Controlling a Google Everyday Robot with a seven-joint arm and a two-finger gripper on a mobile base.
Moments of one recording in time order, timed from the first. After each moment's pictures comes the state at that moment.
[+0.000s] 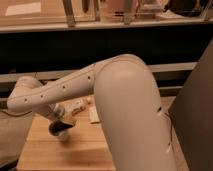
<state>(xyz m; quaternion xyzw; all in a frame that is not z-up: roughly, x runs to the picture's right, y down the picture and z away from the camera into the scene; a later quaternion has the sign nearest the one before) -0.177 0.154 0.693 -0.34 0.04 -0.48 0.81</state>
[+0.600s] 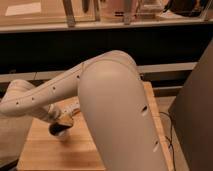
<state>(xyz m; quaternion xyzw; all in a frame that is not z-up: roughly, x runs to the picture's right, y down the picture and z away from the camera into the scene) -0.186 0.157 0.689 -0.34 0.06 -0.49 0.80</state>
